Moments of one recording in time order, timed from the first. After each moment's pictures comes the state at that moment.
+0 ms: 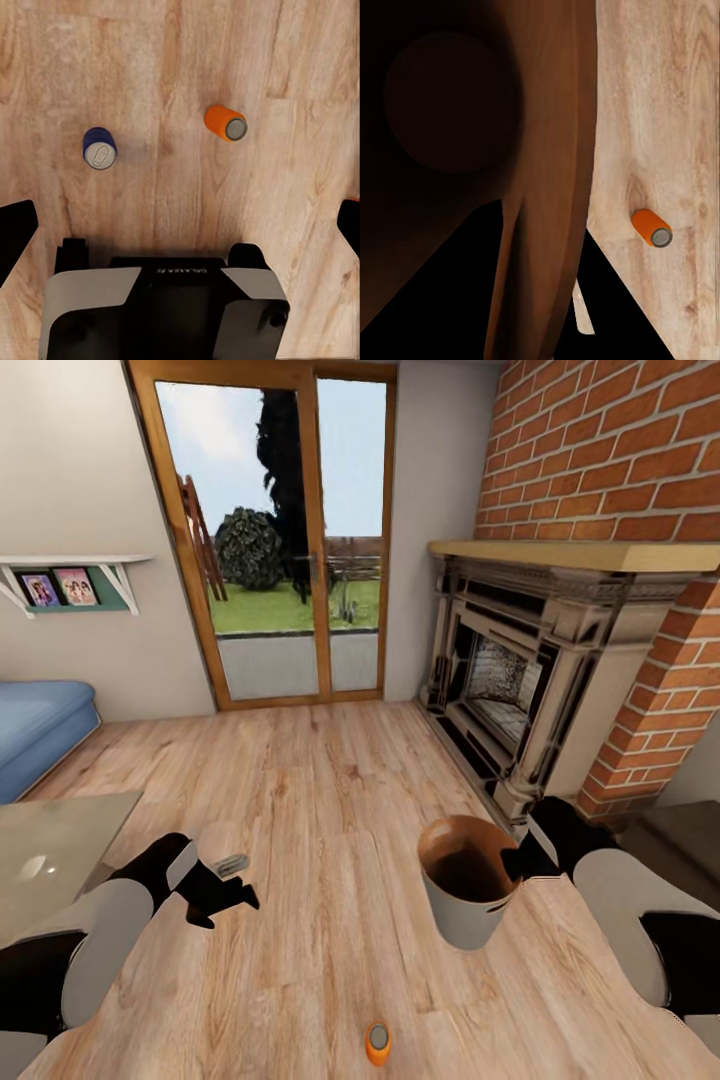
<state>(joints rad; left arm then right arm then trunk) -1.01 0.14 0.12 -0.22 0.12 1.05 -0.19 -1.09 -0.18 0.04 -0.32 0.14 1.05 0.22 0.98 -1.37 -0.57</state>
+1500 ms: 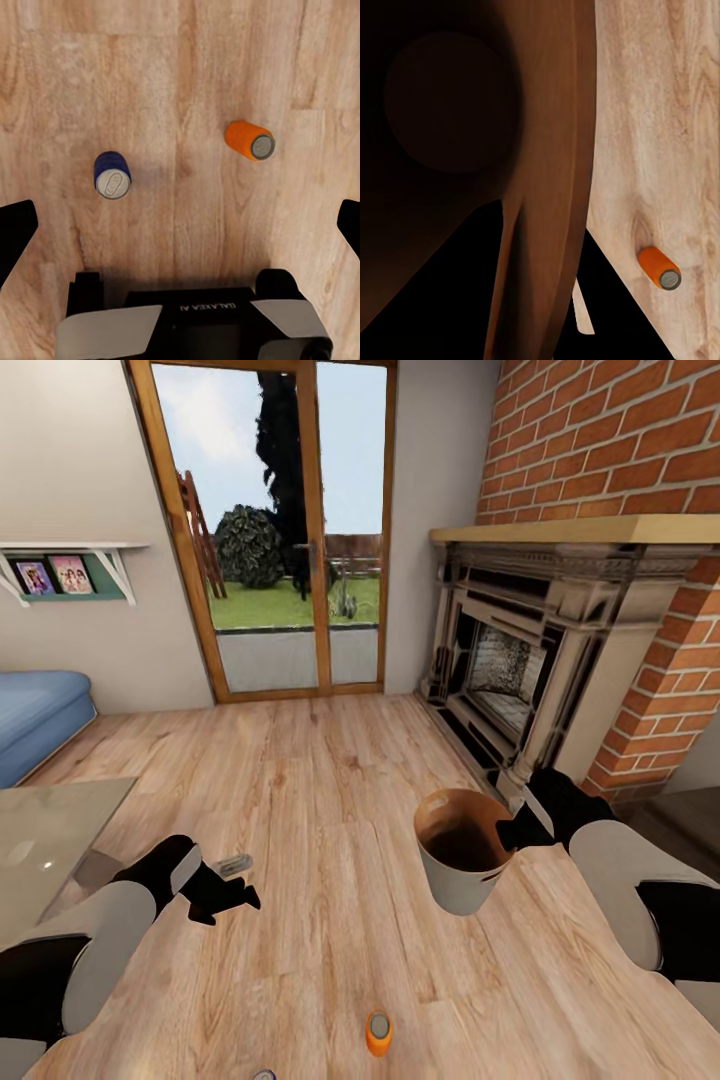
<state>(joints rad) -1.01 0.14 0.06 -0.22 0.12 0.99 -0.21 -1.18 -0.16 0.05 -0.30 0.14 1.05 0.22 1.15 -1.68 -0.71</state>
